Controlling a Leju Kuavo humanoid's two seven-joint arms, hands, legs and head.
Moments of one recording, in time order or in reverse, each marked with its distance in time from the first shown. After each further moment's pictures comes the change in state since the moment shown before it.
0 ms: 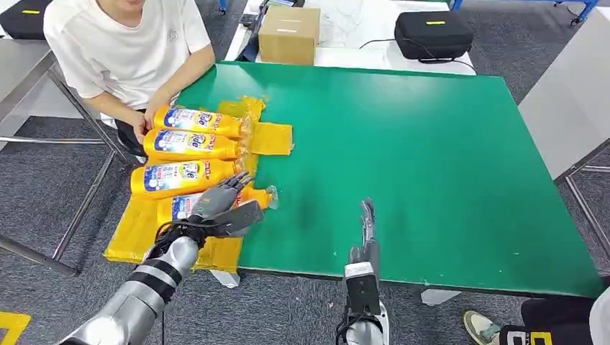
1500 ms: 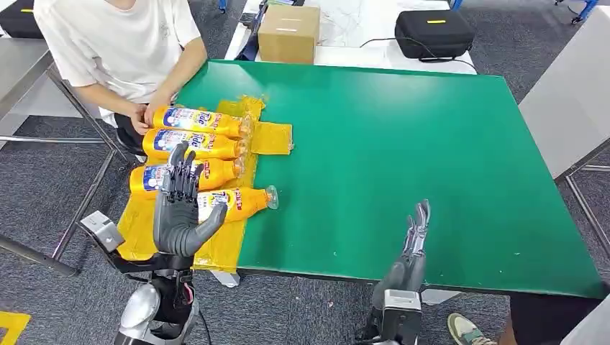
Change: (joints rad) left arm 0.445 -0.149 0.064 -0.781 1.099 -0.022 -0.199; right arm 0.132 -0.074 0.060 -0.356 -0.031 -0.197 -0.003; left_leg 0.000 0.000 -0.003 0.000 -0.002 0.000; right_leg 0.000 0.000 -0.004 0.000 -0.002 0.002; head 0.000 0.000
